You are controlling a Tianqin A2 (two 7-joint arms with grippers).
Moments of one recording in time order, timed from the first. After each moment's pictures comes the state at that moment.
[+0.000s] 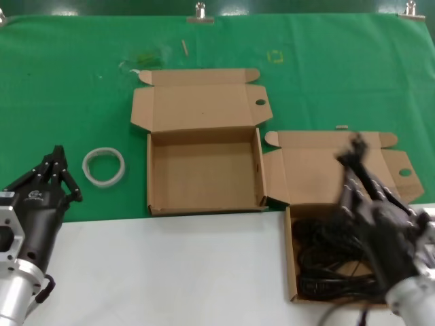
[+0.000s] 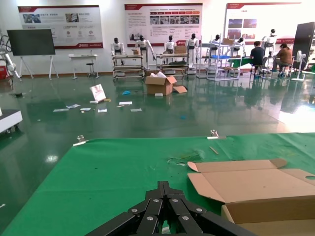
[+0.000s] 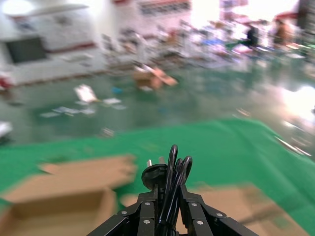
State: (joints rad) left arm 0.00 -0.30 1.60 -1.60 -1.80 0.00 0.00; right arm -0.17 0.30 -1.75 1.75 1.99 0.19 0.02
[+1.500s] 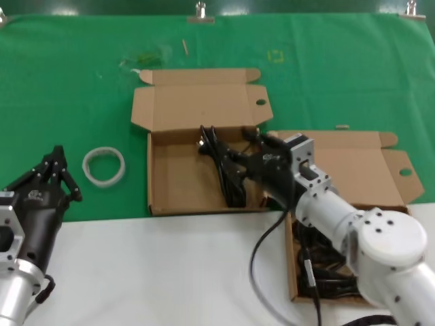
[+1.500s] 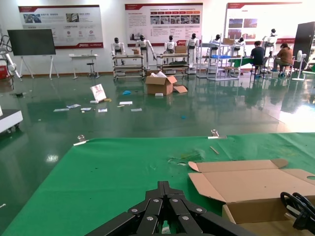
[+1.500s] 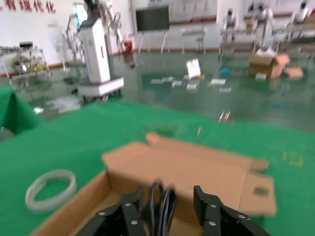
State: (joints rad) left arm 0.00 -0.30 1.60 -1.60 -1.80 0.00 0.00; right arm 0.51 0.19 -1.97 1.04 1.75 -0.26 0.04
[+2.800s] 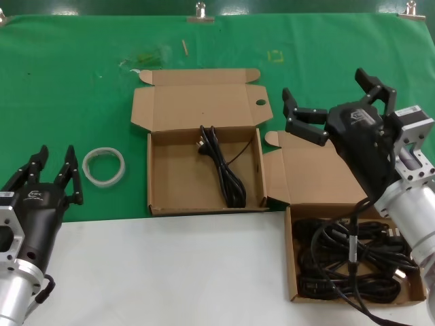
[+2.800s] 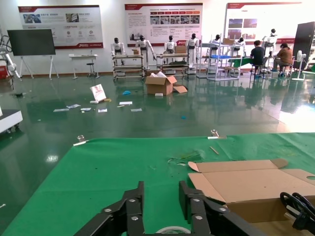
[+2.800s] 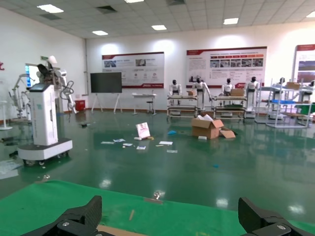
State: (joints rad) left arm 0.00 -0.30 1.60 -1.60 -1.80 0.00 0.00; right arm 0.23 0.44 -1.88 1.64 1.81 0.02 0.17
